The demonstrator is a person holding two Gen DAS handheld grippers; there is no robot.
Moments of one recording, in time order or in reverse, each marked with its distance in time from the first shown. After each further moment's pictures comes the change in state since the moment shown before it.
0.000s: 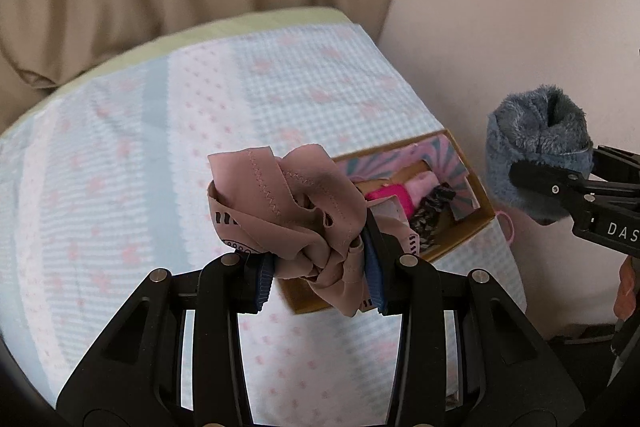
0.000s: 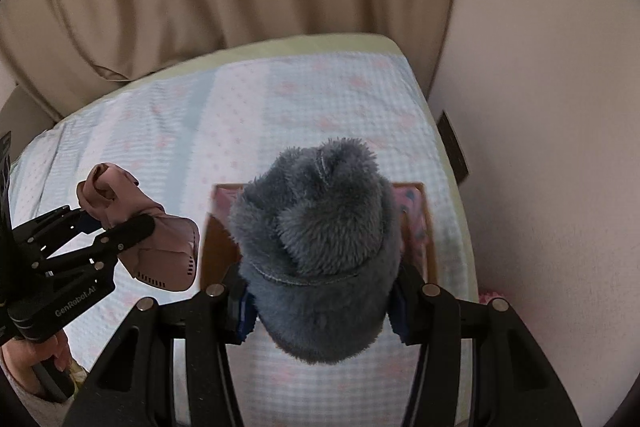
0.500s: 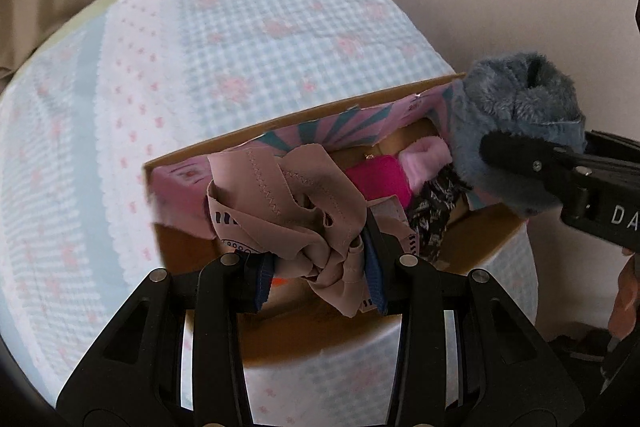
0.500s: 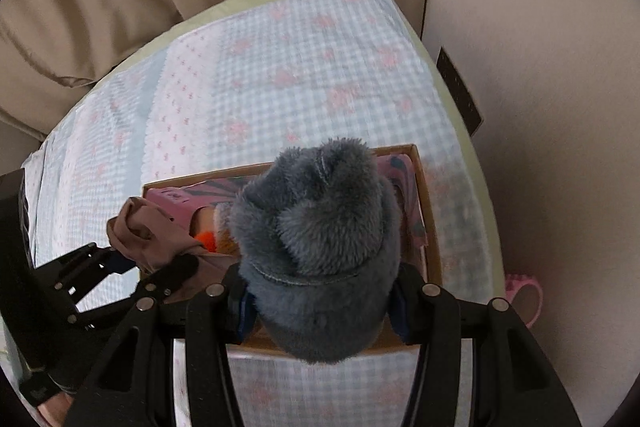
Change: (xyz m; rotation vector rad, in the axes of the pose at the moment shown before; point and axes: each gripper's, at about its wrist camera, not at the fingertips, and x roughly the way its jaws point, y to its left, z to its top) left arm 0.144 -0.056 0.014 0.024 0.216 -0.010; right arm 0.114 -0.070 0.005 0.138 0.158 0.063
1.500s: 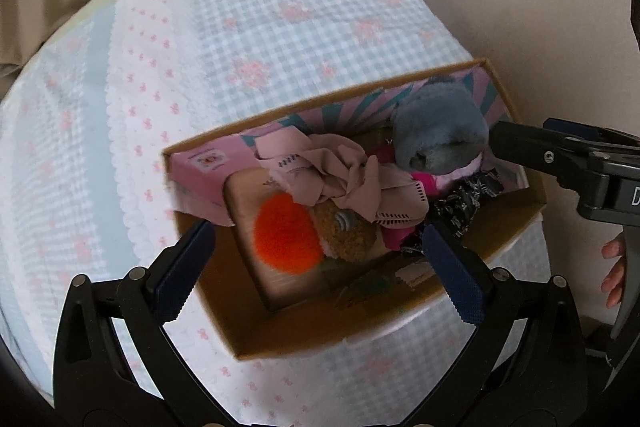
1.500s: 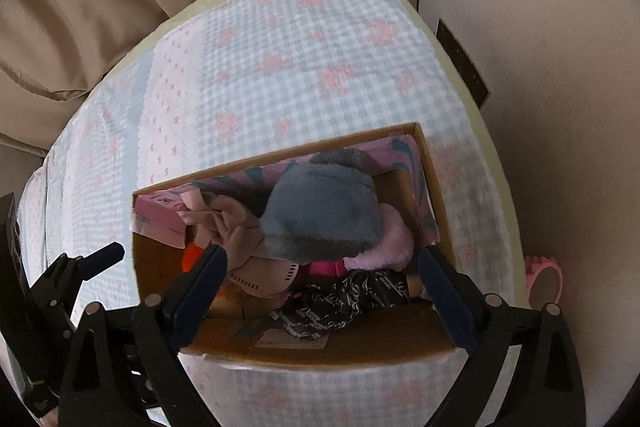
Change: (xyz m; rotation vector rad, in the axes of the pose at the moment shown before) left arm -0.013 0.016 -0.008 -0.007 0.038 0.040; right arm 0.017 -0.008 0.003 0.063 0.049 0.029
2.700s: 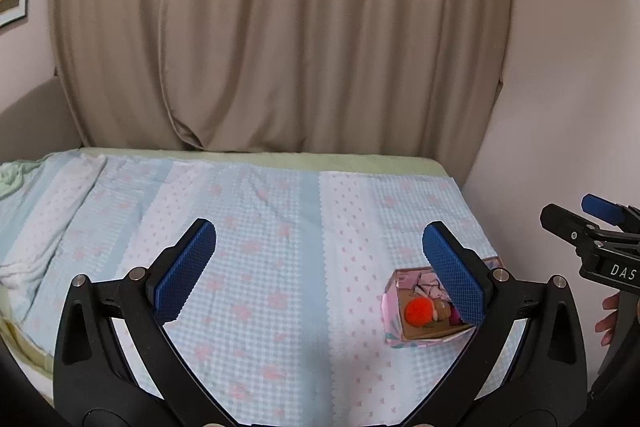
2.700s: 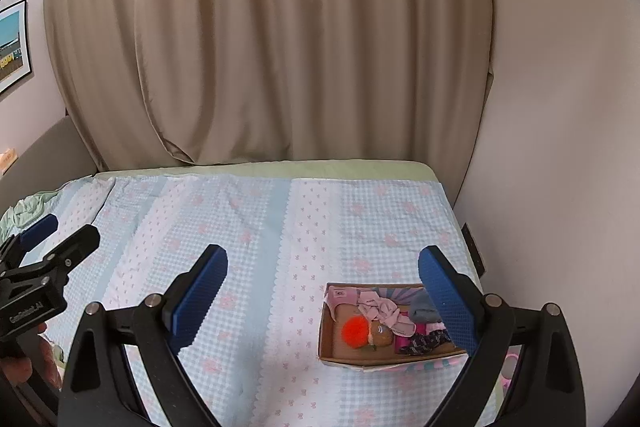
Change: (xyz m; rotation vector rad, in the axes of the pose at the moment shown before) left arm -0.385 0.180 -0.175 -0.298 -0.734 0.228; right arm -0.276 0.268 -0.124 -0.308 -0.607 -0.031
